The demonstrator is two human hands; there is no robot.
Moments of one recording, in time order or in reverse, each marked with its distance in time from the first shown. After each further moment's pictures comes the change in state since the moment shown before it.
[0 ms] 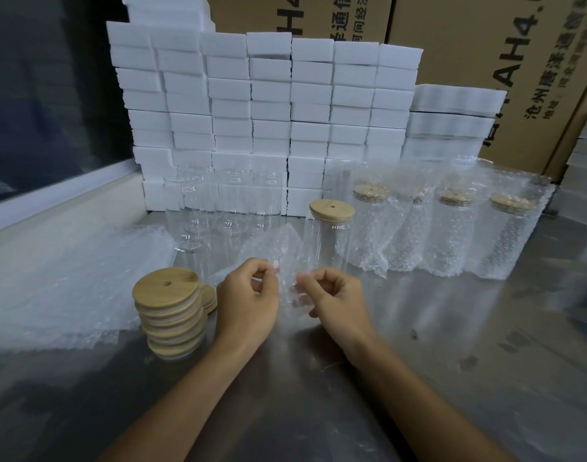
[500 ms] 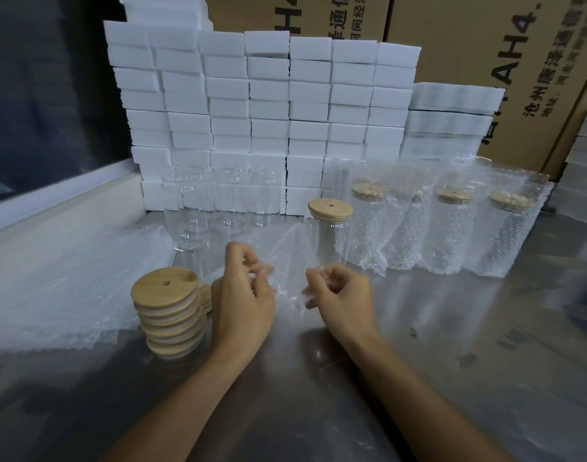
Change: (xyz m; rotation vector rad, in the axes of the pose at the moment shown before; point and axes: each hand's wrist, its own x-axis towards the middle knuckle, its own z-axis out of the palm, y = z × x) left_hand -0.004 -0.001 -0.004 0.049 0.060 0.120; right_hand 0.004 0.007 -0.006 -0.141 0.139 -0.111
